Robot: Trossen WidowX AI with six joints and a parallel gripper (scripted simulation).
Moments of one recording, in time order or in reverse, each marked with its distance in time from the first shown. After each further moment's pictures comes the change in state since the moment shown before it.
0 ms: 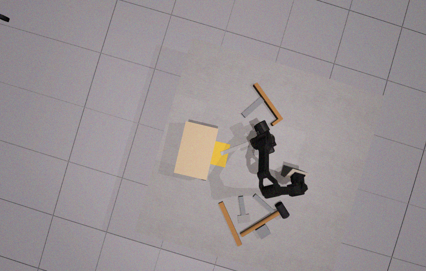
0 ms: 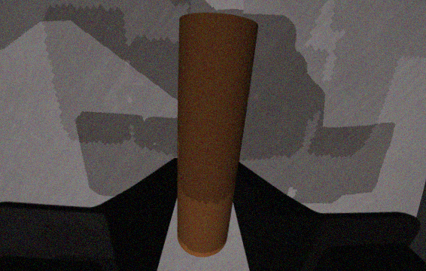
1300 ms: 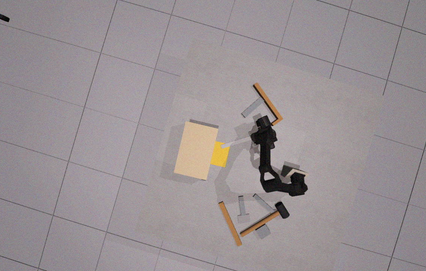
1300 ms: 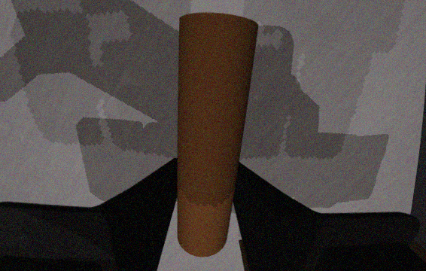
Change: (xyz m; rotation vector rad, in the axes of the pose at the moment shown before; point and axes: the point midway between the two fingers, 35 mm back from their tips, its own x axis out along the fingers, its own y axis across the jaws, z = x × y) arm -0.001 -0.023 -0.015 0.068 0.000 -0.002
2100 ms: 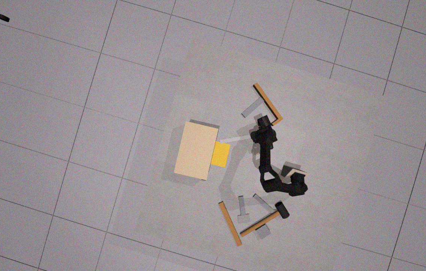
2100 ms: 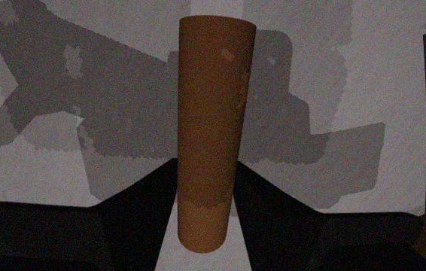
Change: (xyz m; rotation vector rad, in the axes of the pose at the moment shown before) arm 0.000 -0.001 0.000 0.121 0.000 -0.001
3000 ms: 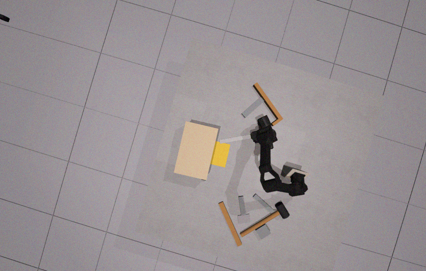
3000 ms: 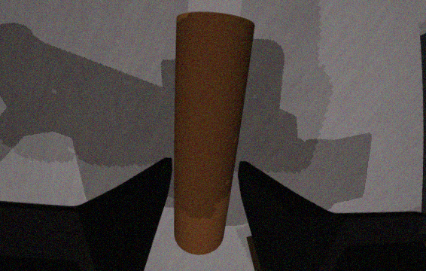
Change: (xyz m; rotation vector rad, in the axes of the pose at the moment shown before) arm 0.001 -0.001 -0.001 -0.007 -0.003 -0.009
